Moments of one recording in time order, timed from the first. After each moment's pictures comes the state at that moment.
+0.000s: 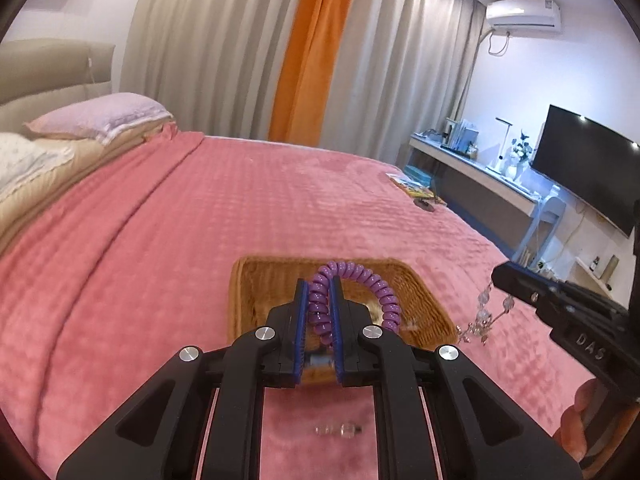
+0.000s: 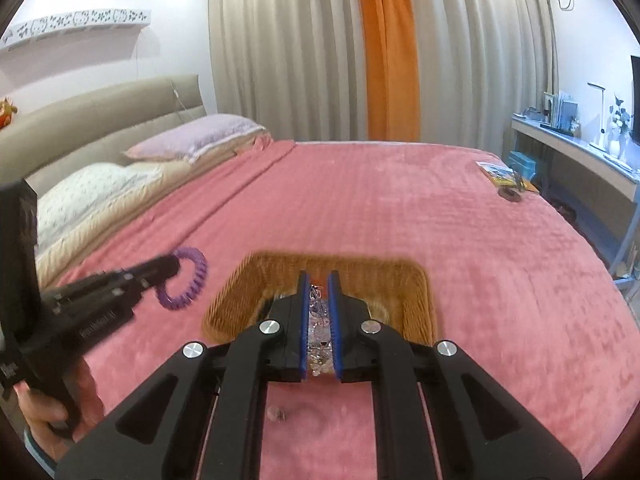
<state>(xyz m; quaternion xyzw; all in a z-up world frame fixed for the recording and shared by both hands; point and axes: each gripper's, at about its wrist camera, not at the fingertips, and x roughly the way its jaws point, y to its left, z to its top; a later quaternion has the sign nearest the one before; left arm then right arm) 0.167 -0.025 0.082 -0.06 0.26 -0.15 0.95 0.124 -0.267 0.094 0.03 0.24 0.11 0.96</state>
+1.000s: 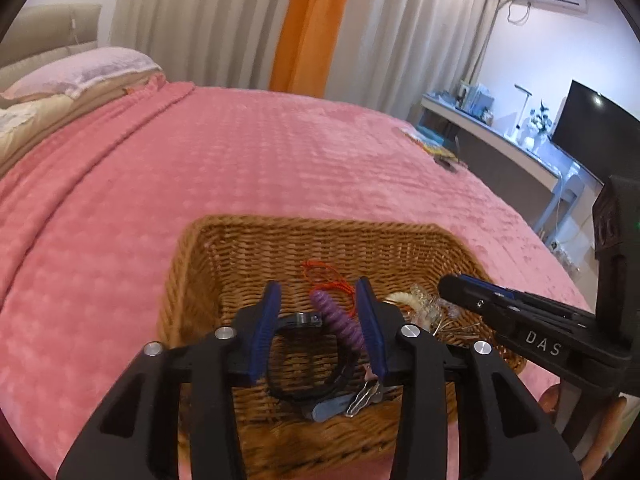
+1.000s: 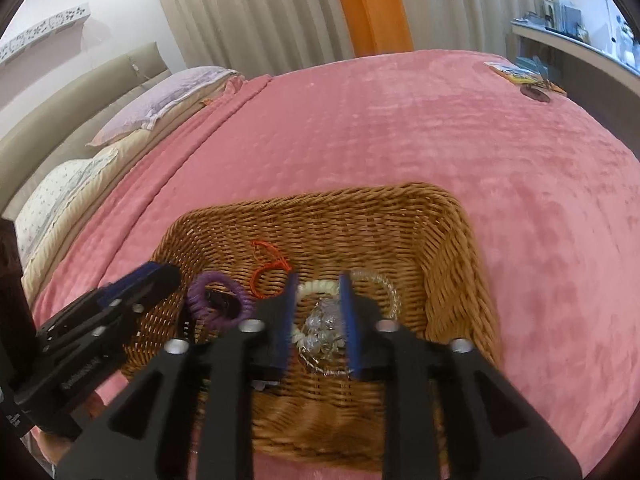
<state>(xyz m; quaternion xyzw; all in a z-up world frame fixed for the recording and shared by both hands) 0.264 -0.056 0.000 -0.07 0.32 -0.15 0.93 0.258 -0.297 -0.021 0.11 0.37 0.12 0.91</state>
